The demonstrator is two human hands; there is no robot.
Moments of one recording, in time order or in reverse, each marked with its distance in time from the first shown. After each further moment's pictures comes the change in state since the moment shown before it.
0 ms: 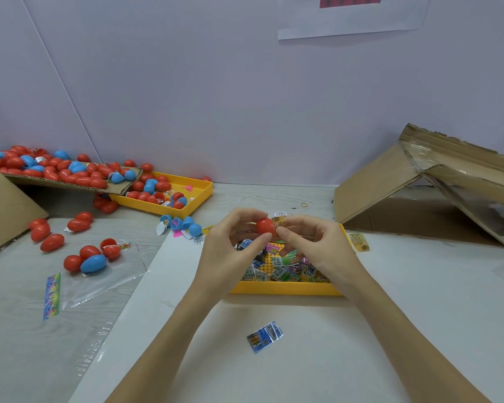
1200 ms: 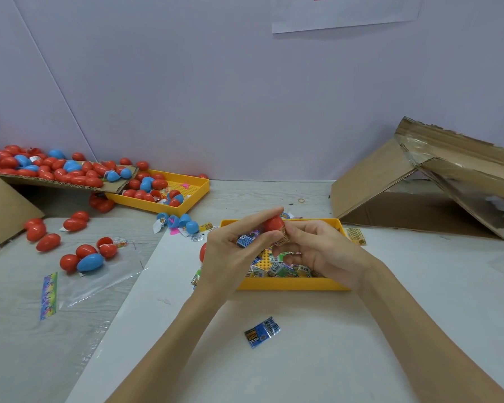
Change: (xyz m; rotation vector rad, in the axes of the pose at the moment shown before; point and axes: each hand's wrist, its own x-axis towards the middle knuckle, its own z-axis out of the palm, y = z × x) left_hand -0.007 0.009 0.010 -0.124 -0.037 0.106; right_hand 0.002 -0.006 -0.013 0.454 -0.474 0.219
